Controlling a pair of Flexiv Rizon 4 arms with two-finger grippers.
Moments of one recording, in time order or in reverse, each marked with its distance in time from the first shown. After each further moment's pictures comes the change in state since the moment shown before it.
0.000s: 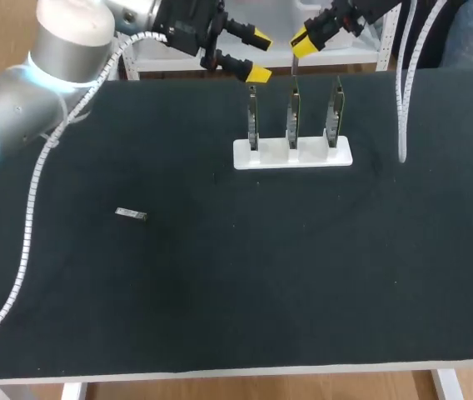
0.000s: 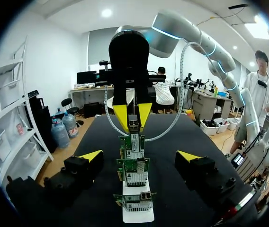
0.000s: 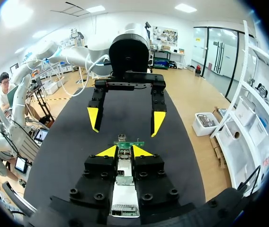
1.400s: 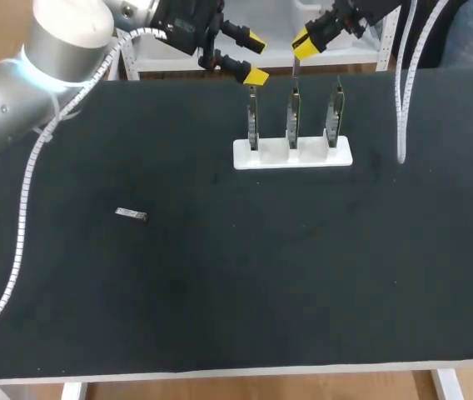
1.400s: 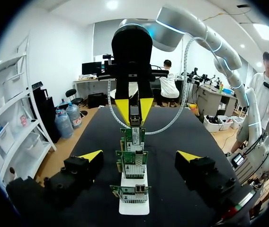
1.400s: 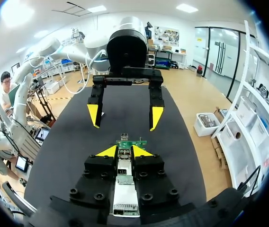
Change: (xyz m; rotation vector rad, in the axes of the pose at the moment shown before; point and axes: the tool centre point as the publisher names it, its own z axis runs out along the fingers) left arm 0.007 -0.006 -0.006 -0.039 0.085 -0.046; right arm 0.002 0.004 0.000 -0.013 0.002 -0.007
